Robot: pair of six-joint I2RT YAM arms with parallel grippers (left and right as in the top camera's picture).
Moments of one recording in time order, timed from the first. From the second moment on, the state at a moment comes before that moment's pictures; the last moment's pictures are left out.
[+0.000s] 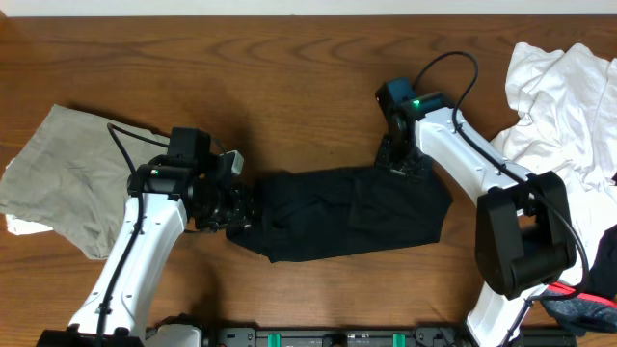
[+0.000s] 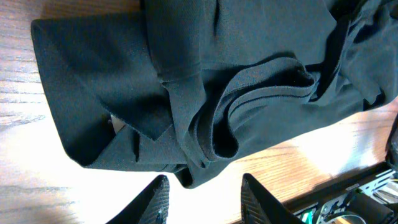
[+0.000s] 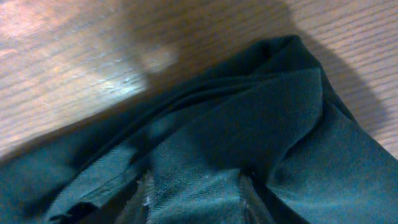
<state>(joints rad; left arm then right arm) -0.10 1.34 0.92 -1.00 0.46 -0.22 0.36 1.94 1.38 -1.00 0.04 0.75</state>
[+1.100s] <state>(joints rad) -0.10 1.34 0.92 -1.00 0.46 -0.22 0.56 1.72 1.35 -1.26 0.04 0.66</state>
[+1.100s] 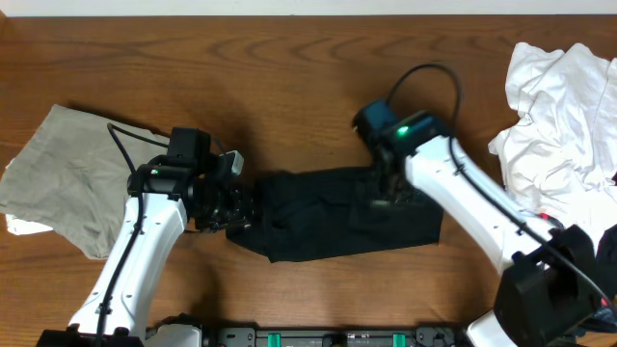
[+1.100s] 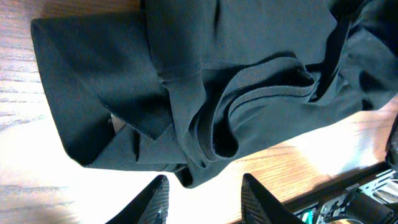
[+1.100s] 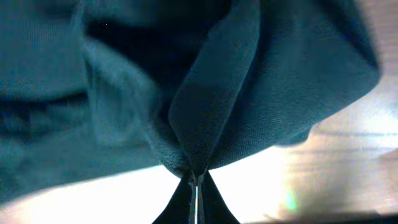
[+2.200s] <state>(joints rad) -0.10 1.34 0.92 -1.00 0.46 -0.22 0.53 1.72 1.17 -0.93 0.10 0.61</state>
